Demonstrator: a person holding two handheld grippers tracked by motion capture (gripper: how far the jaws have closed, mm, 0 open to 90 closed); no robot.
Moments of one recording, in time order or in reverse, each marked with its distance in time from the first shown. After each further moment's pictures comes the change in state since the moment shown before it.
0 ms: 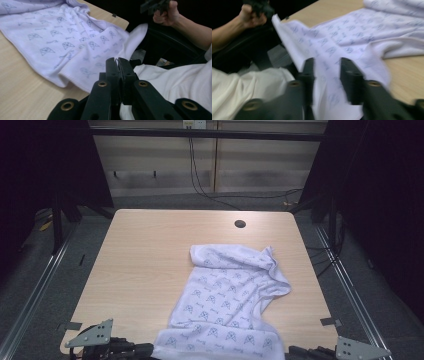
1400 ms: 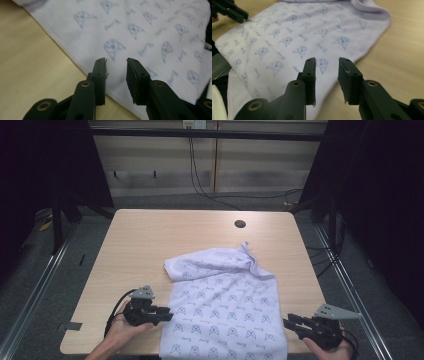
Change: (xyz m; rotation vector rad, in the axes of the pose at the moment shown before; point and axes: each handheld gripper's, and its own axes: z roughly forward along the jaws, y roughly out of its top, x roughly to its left) left arm 0.113 0.022 0.087 0.253 0.230 -0.116; right arm -0.075 0.014 0.049 0.109 -0.299 0.052
